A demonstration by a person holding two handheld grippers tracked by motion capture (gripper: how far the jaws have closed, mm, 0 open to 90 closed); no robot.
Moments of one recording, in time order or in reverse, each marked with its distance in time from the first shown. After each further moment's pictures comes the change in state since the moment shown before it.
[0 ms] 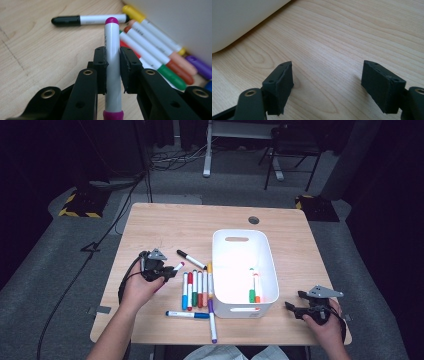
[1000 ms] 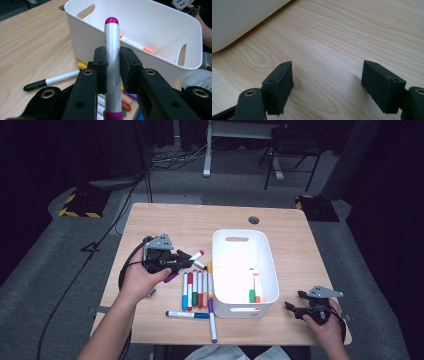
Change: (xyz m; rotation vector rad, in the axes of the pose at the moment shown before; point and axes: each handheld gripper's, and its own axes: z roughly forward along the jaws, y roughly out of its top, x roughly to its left) left arm -0.047 0.062 -0.050 -0.166 -0.209 0.174; right arm 0.000 0.000 0.000 -0.001 -0.004 -0.009
